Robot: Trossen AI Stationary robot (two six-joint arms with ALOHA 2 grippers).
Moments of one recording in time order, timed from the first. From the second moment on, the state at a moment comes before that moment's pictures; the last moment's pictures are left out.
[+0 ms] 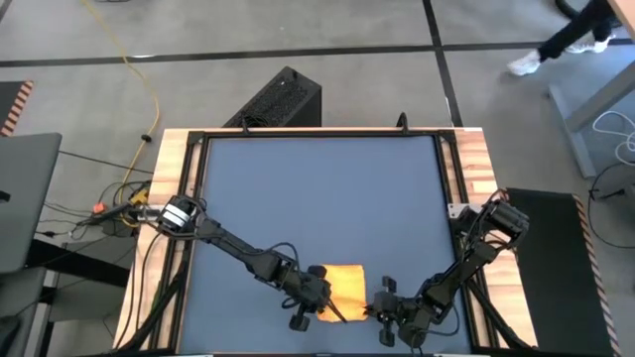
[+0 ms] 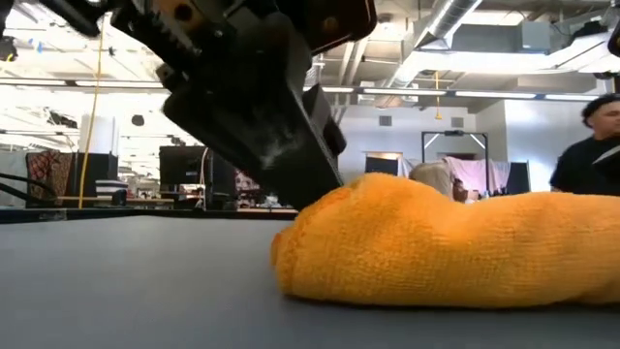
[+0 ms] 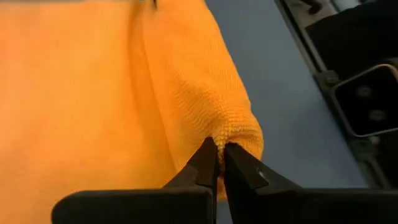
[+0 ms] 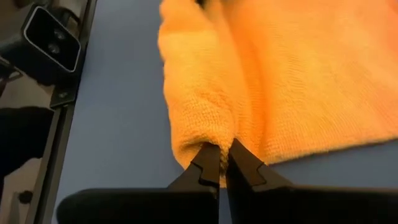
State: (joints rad) left arm -0.43 2.04 1.24 0.07 0.11 -0.25; right arm 0.90 1.88 0.83 0.15 0.64 0.96
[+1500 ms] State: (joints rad) left arm -0.57 1.98 1.27 0.10 -0.29 -0.13; right arm 0.57 1.88 0.83 0.31 -0.03 0.91
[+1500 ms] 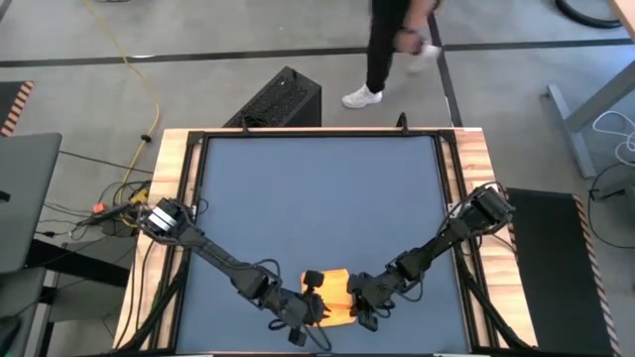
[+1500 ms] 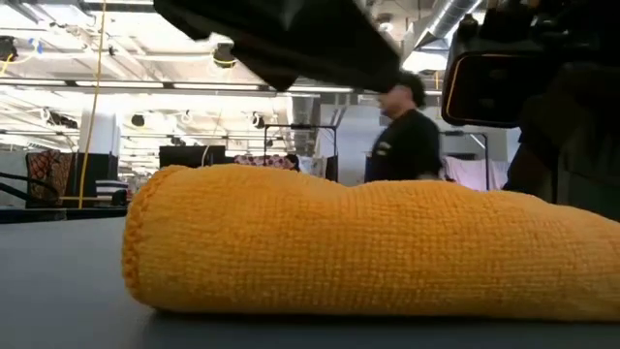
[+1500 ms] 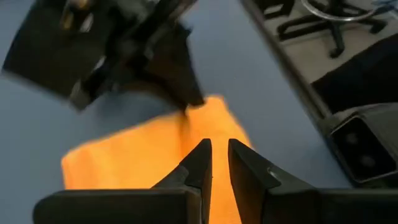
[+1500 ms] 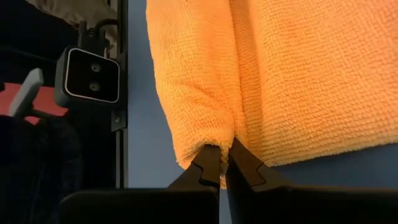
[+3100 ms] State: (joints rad) left arm -0.62 2.13 1.36 -0.04 -0.37 -0.25; right arm 0.56 1.88 0.83 0.33 0.00 0.94
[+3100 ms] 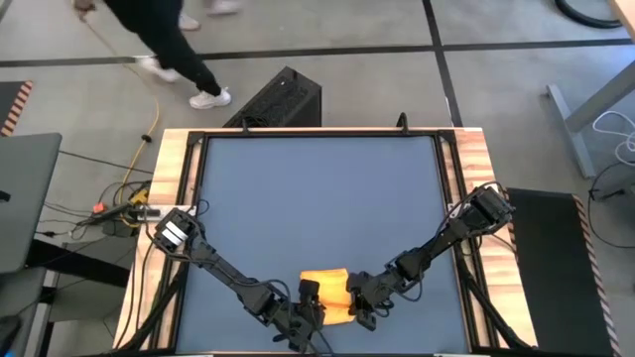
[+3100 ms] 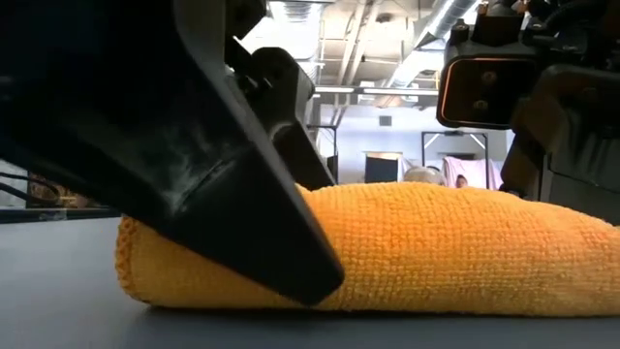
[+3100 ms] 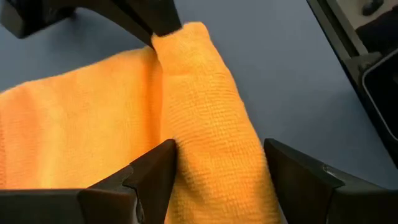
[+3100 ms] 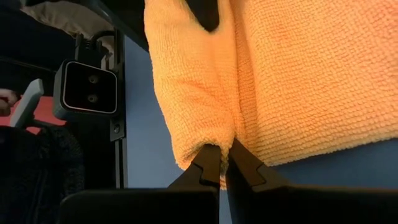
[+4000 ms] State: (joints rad) left arm -0.54 2.12 1.37 -0.09 -0.11 -0.53; right arm 0.56 1.88 0.83 0.33 -0.02 1.02
